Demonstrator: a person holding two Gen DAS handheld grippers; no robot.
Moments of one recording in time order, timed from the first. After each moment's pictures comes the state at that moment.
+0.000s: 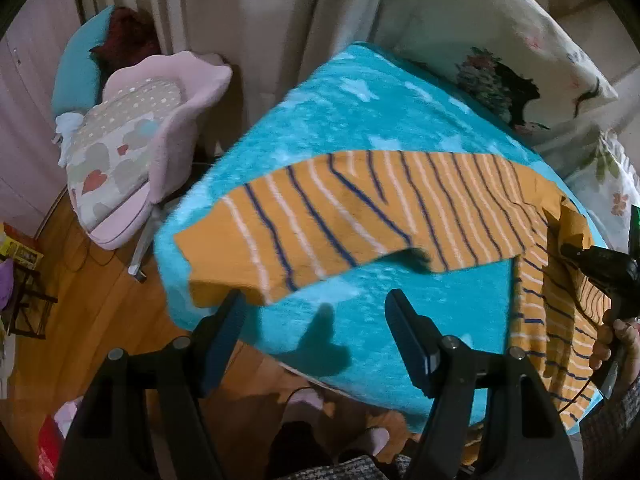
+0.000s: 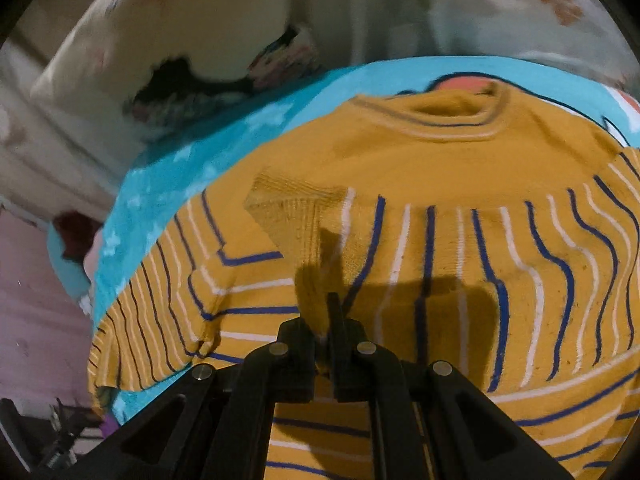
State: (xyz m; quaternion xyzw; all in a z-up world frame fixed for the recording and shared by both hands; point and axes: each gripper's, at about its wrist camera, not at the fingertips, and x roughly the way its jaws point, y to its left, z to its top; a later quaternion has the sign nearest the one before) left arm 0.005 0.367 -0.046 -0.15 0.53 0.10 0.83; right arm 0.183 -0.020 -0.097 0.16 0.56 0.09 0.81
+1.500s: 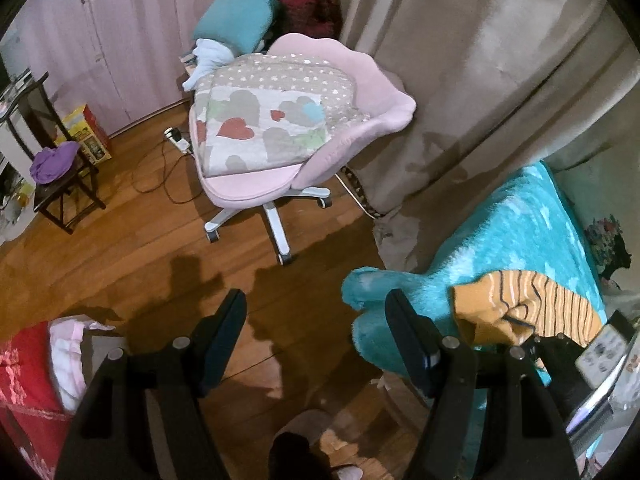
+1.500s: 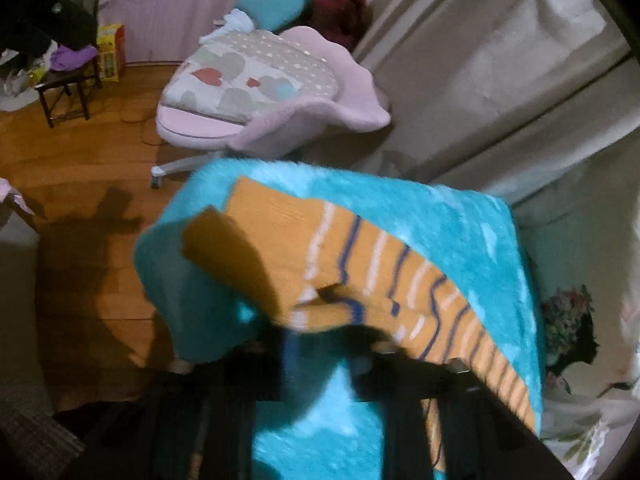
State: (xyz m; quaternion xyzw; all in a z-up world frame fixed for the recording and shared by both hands) left arm -0.102 0.567 -0.049 -0.29 0.47 0.29 0.78; right arm 0.014 0.410 -0.112 -0.43 0.33 0.37 0.76
